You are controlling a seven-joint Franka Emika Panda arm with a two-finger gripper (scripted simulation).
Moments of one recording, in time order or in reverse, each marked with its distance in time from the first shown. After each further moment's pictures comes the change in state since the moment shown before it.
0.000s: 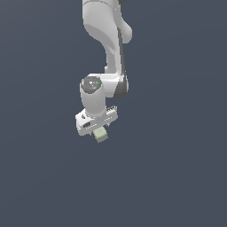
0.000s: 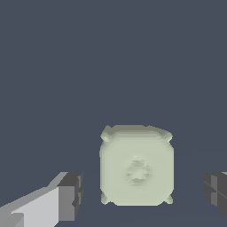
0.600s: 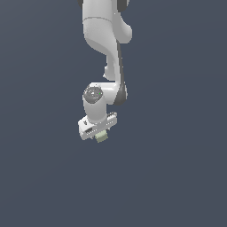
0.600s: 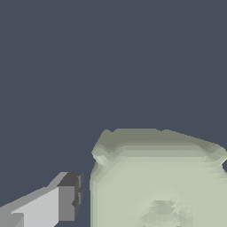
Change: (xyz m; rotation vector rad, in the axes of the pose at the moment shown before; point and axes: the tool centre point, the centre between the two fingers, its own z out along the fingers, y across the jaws) arm -0.001 -0.001 0.045 0.002 -0.001 -0.004
